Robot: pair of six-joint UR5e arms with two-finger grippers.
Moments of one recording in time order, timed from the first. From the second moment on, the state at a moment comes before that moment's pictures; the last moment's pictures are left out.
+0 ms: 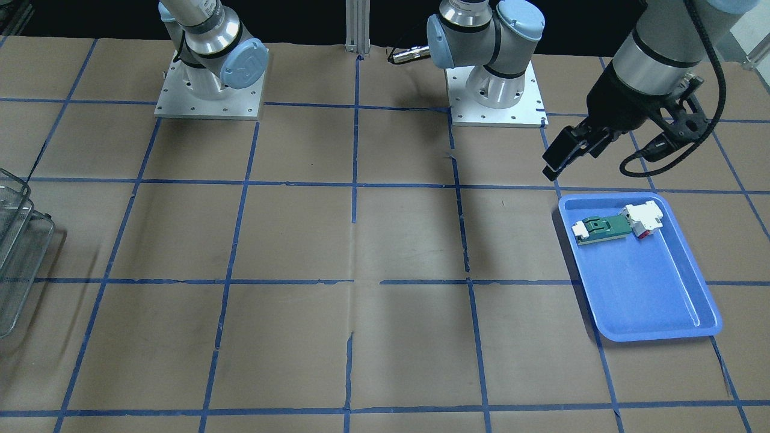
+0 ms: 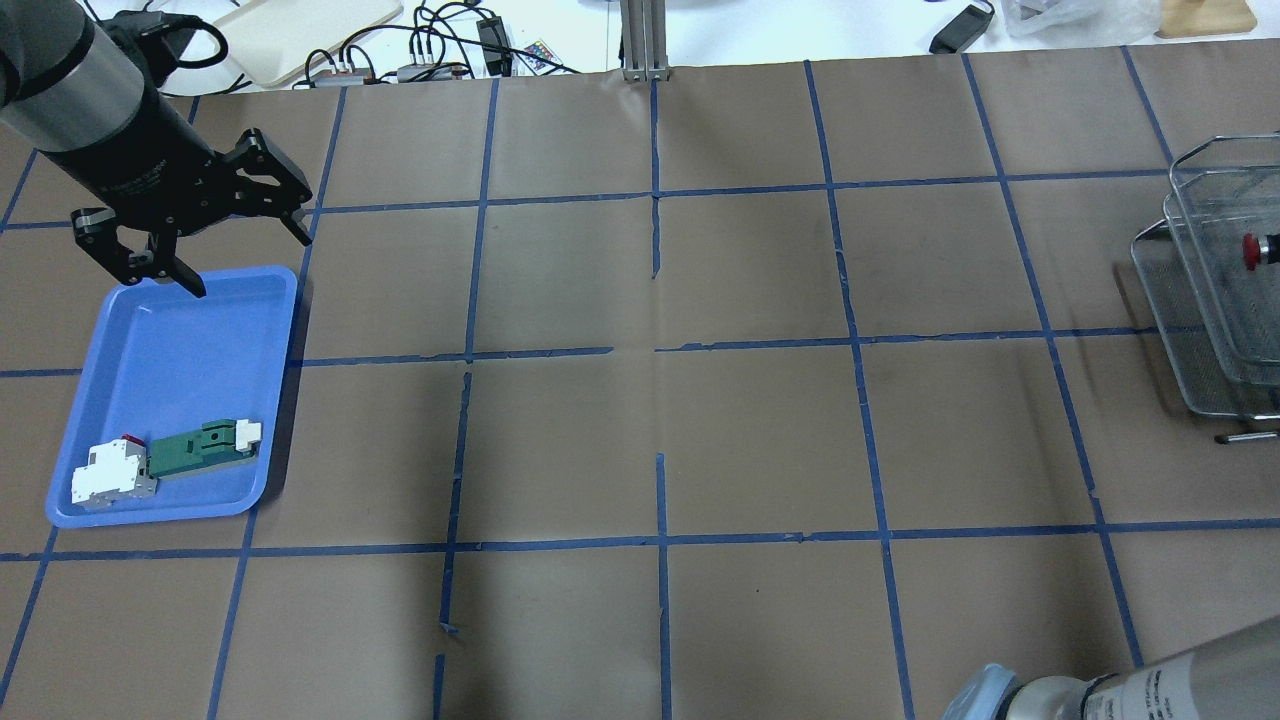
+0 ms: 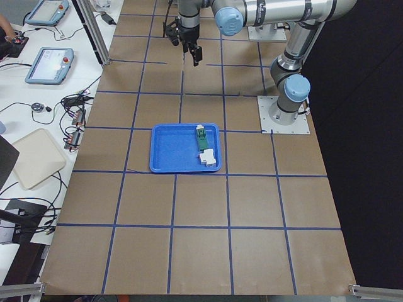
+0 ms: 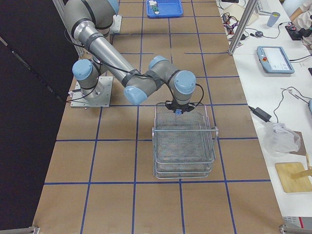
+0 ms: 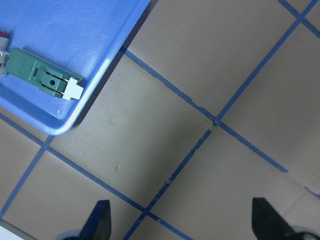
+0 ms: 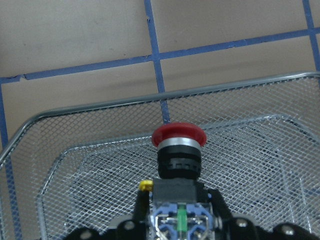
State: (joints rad) left arm -1.39 -1.53 -1.62 -1.57 1.56 -0.23; right arm 0.81 -1.26 1.52 -1.75 -1.41 -2.19
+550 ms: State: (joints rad) left arm -1.46 -1.50 -1.63 -1.66 1.61 0.11; right arm 0.81 -1.30 1.52 -1.74 -1.41 -2.16
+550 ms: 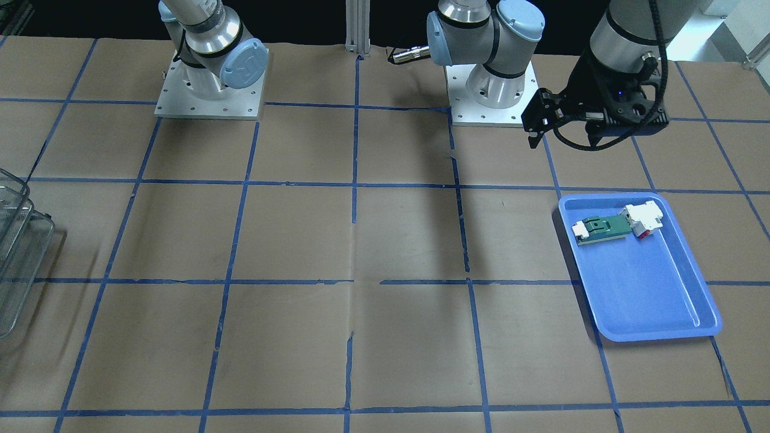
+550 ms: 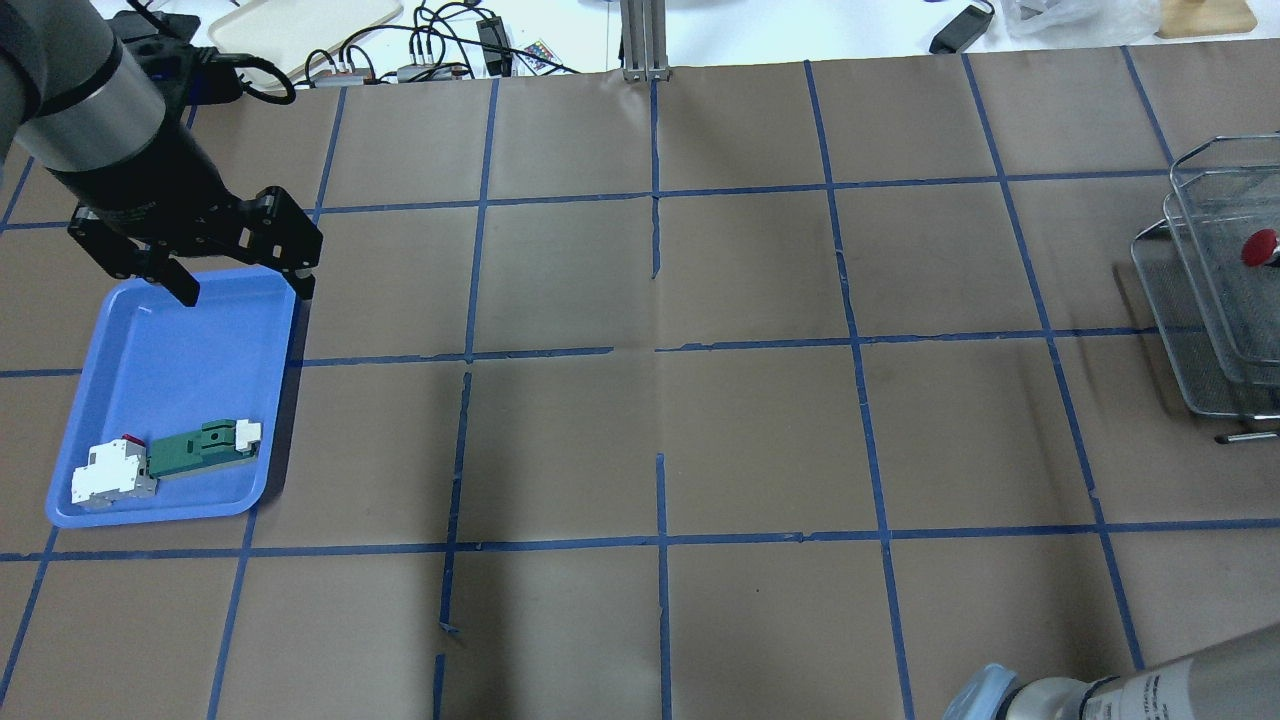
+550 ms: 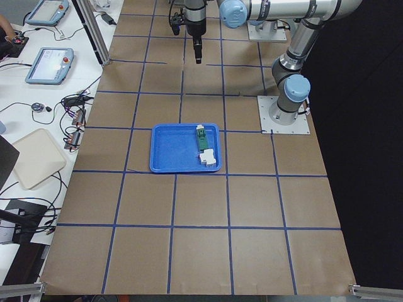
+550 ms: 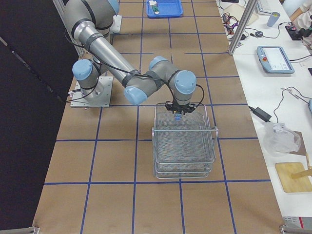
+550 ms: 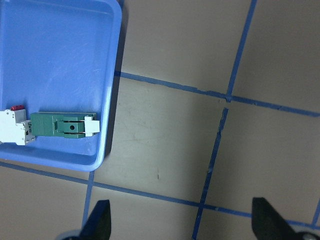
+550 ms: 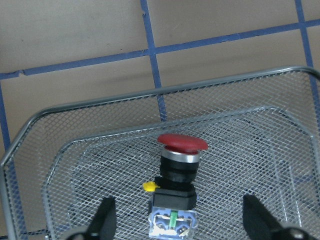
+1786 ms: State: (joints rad) left arm -1.46 -1.47 -1.63 -1.71 1.57 0.23; right arm 1.46 -1.53 1.54 -1.66 -1.52 -0.97
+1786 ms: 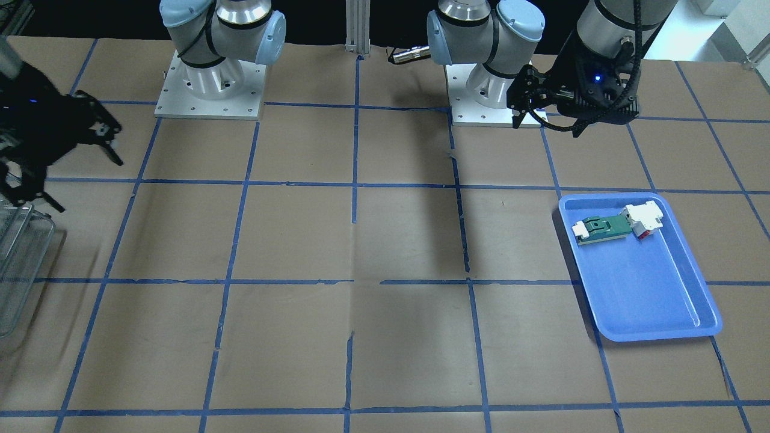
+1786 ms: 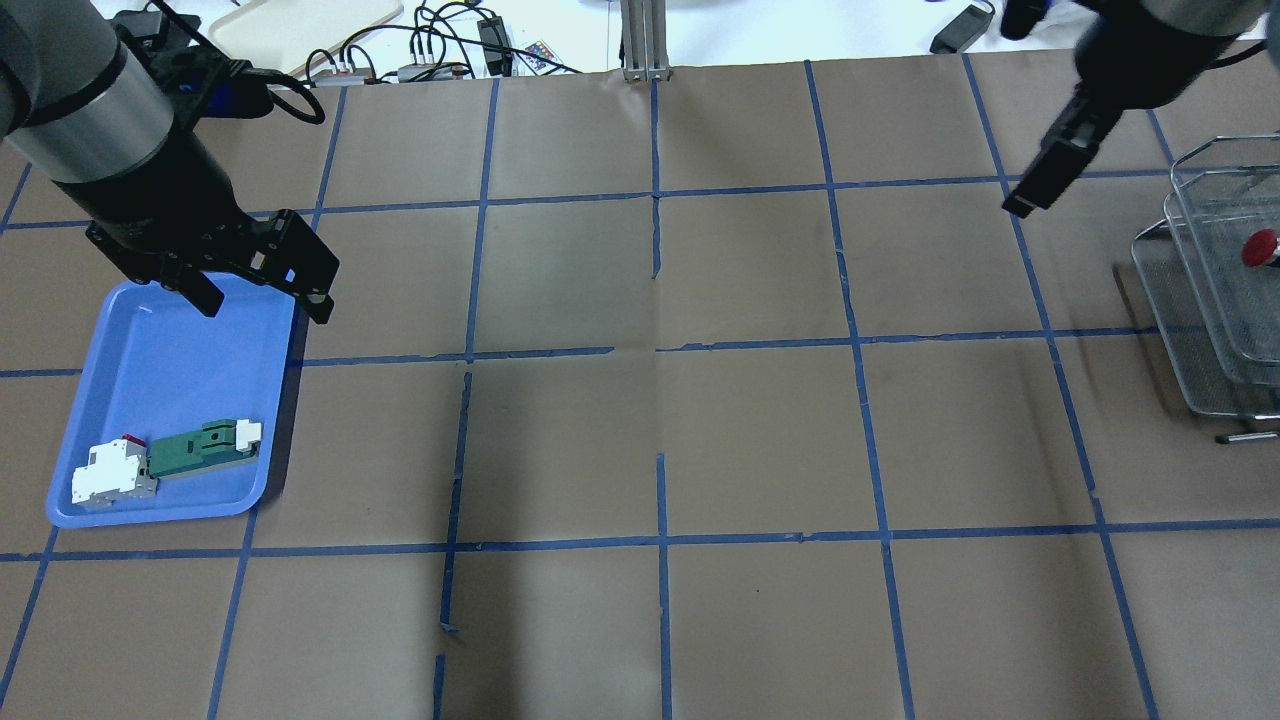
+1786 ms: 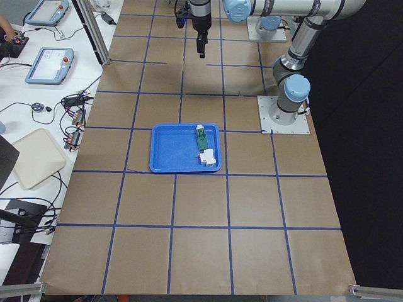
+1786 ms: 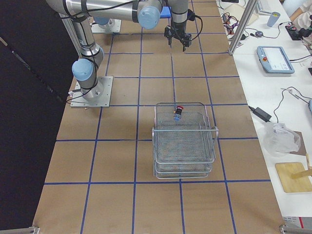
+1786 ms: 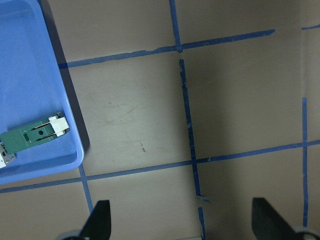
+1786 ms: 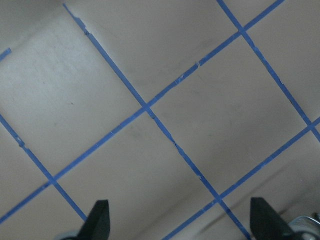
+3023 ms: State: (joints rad) left arm -1.47 -1.47 -1.63 -1.70 1.57 0.22; right arm 1.54 -1.52 1.46 -1.55 -1.52 -0.13
